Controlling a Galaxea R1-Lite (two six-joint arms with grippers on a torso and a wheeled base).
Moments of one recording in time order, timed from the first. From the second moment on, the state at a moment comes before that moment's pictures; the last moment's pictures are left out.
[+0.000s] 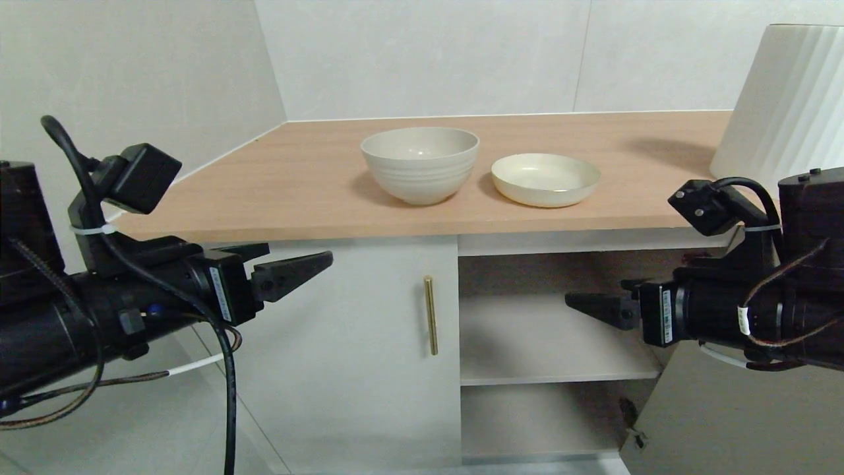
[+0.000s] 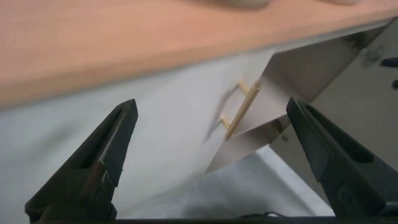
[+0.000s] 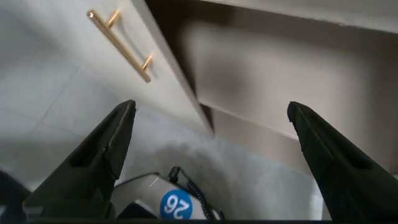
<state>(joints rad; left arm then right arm) -0.35 1.33 -0.73 -0.38 -0.16 -0.16 0.57 1.44 -0.84 -0.20 0.01 0.19</state>
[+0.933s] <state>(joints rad) -0.38 1.48 -0.89 -0.25 -0.22 -0.57 0.52 1.47 -0.84 -0.23 0.01 0.19</state>
